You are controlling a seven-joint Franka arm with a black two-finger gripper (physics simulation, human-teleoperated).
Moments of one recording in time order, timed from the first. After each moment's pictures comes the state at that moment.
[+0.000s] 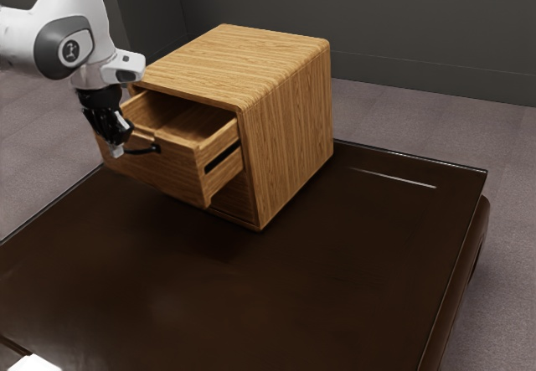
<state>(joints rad) 0.05 -0.10 0.10 -1.94 0.10 1.86 0.30</state>
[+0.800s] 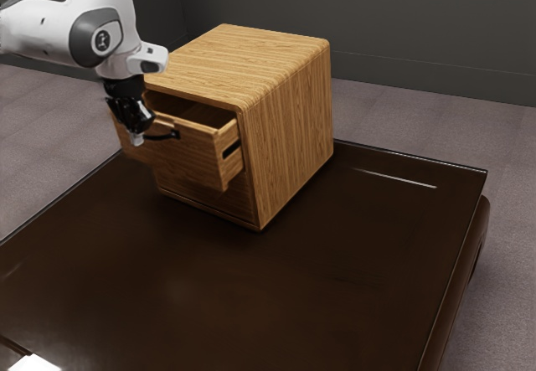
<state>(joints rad) 0.05 0.09 0.09 -1.73 0.09 1.83 0.33</state>
